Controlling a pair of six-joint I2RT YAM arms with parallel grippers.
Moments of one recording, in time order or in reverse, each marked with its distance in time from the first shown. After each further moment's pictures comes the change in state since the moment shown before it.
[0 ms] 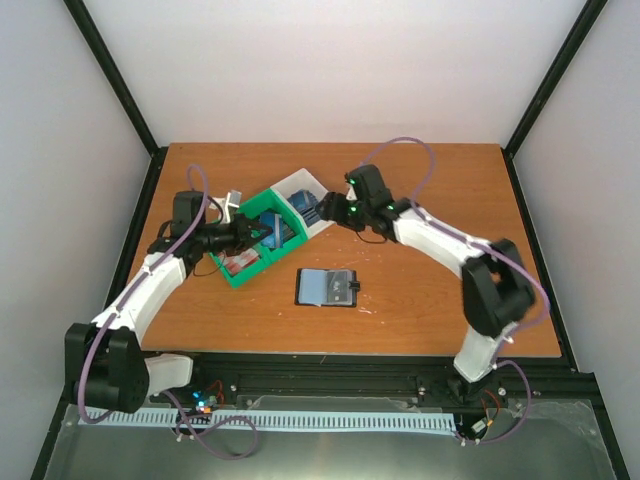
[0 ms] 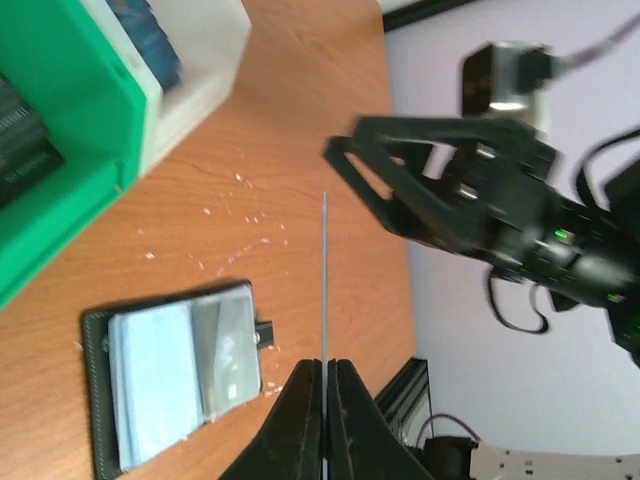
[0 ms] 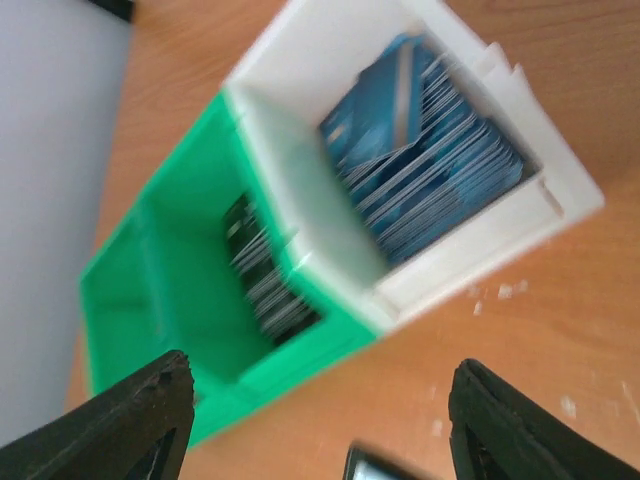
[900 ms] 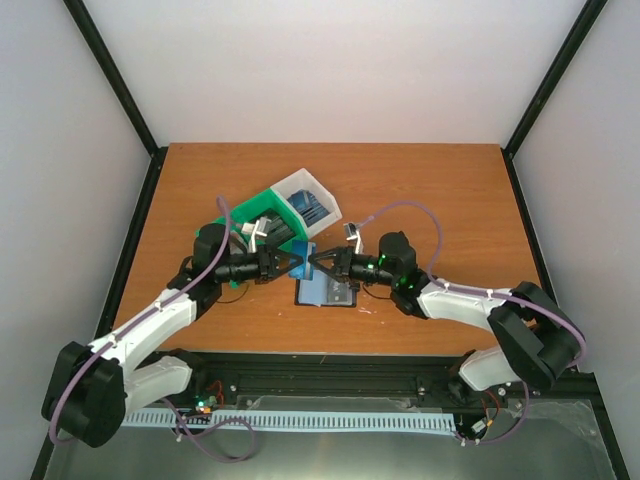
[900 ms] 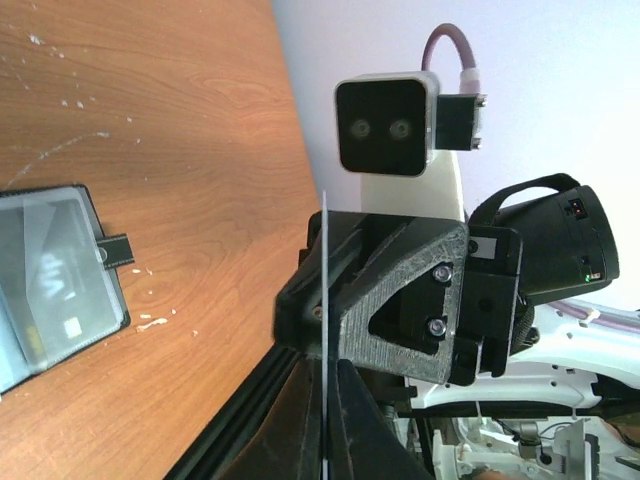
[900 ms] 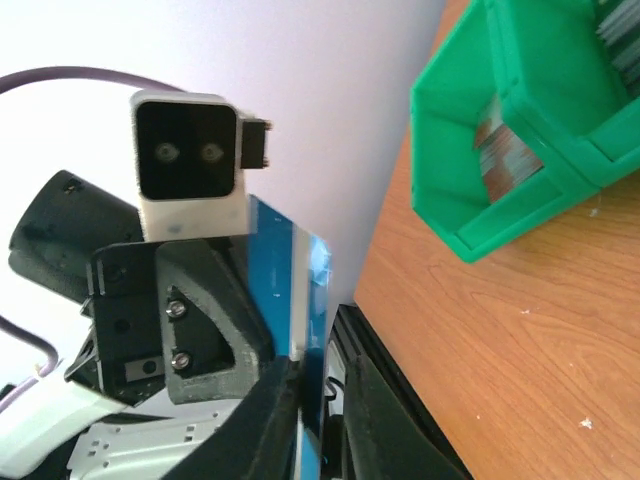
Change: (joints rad) left arm -0.309 -0.172 -0.302 0.449 0.006 -0.286; right arm 0.143 -0.455 -0.825 0.981 -0.396 0.431
